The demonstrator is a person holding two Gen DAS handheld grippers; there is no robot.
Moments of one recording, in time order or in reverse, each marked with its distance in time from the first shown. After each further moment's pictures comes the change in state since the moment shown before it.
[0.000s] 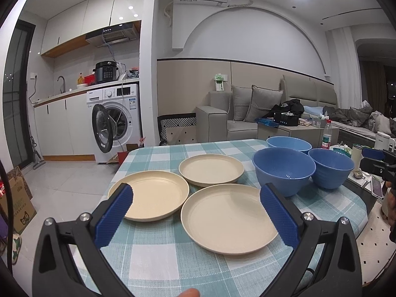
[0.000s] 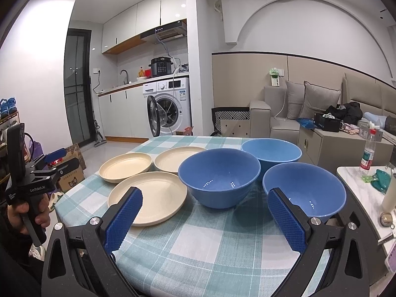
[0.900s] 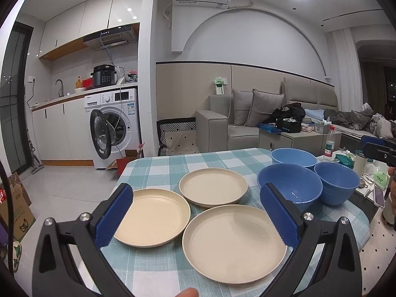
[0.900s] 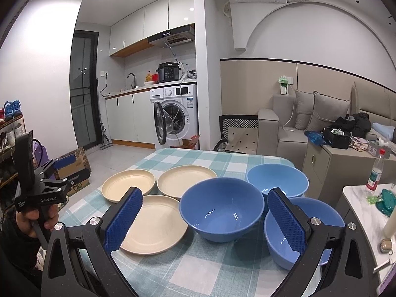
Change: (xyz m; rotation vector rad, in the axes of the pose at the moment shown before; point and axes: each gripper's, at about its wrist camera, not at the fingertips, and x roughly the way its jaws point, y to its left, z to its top) left arm 0.027 0.005 0.037 -0.003 -0.012 -0.004; right arm 0.019 -0.006 0.066 -0.030 -0.025 0.042
